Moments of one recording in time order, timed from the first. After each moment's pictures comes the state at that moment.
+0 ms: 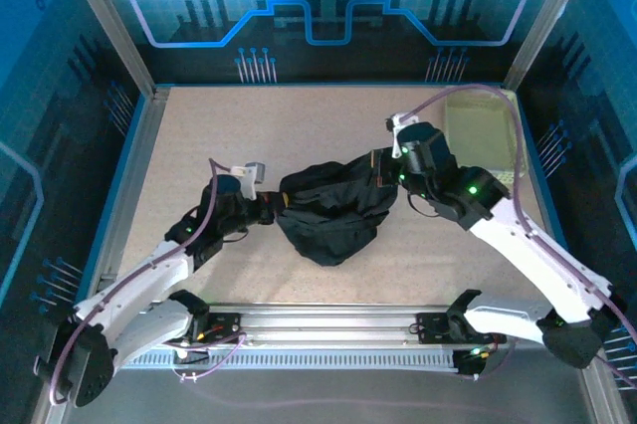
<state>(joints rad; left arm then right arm) -0.46 0.94 0.54 -0.07 0.26 -0.64 0.70 1.12 1.27 -0.74 0.22 0.43</state>
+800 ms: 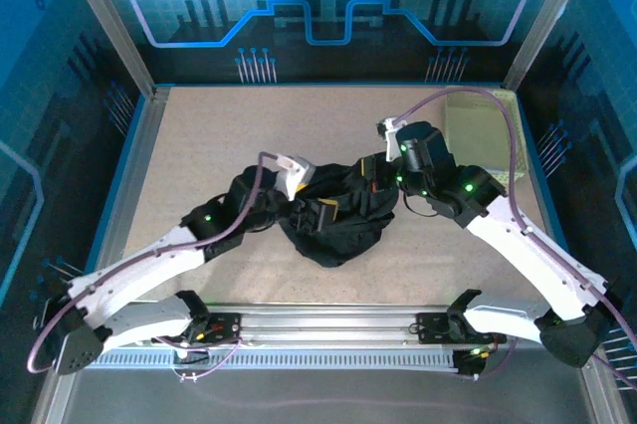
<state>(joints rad) -0.78 1.10 0.86 -0.20 0.09 -0.25 0.68 1.15 1.26 -0.71 0.01 0.43</state>
